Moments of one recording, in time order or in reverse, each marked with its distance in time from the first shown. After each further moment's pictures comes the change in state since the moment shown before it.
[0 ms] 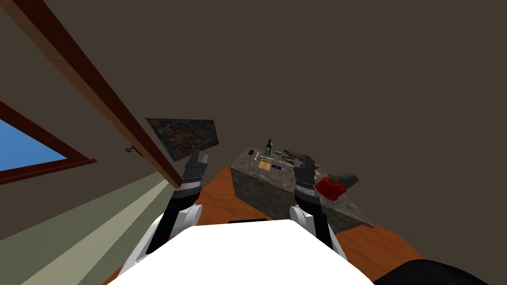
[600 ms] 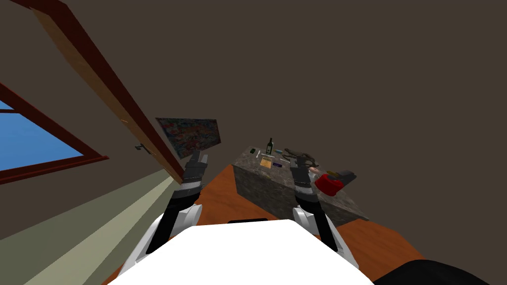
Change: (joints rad) left arm 0.000 0.000 0.000 0.000 0.000 0.000 0.000; right arm -0.015 -0.162 0.015 0.033 0.026 0.002 0.000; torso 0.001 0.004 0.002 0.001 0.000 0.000
